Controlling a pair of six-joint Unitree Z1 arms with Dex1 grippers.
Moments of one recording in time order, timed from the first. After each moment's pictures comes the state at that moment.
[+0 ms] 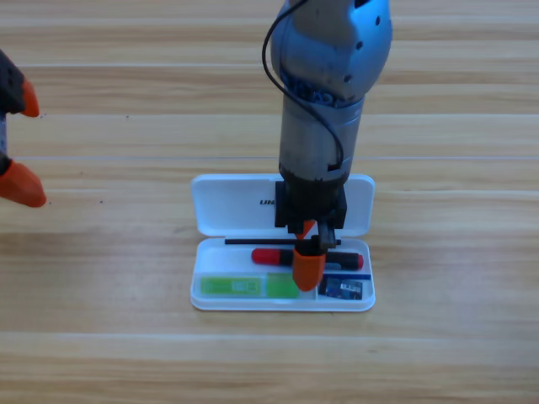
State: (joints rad) arm 0 -0.61 1.52 -1.40 1.06 0.09 0.68; arm 1 0.93 2.43 -2.26 1.34 0.07 -0.69
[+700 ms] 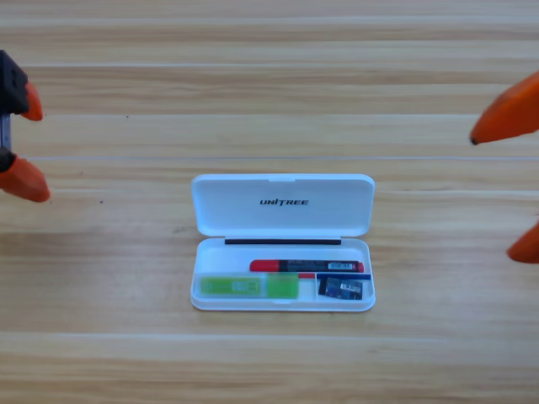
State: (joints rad) arm 0 -0.61 1.52 -1.38 1.04 0.09 0.68; arm 1 0.83 1.34 -1.34 0.84 0.50 -0.51
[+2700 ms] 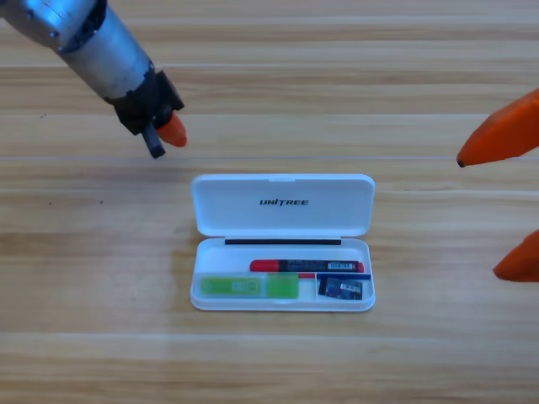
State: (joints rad) arm 0 -0.47 2.03 -1.46 0.52 -0.02 0.63; arm 1 0.80 1.33 -1.27 0.77 0.57 -0.48
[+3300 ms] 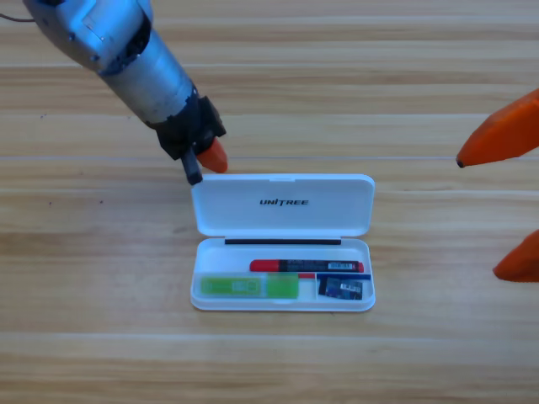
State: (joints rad) arm 0 -0.58 2.05 -1.46 0.52 -0.06 0.61; arm 1 0.80 1.33 -1.27 0.77 0.57 -0.48
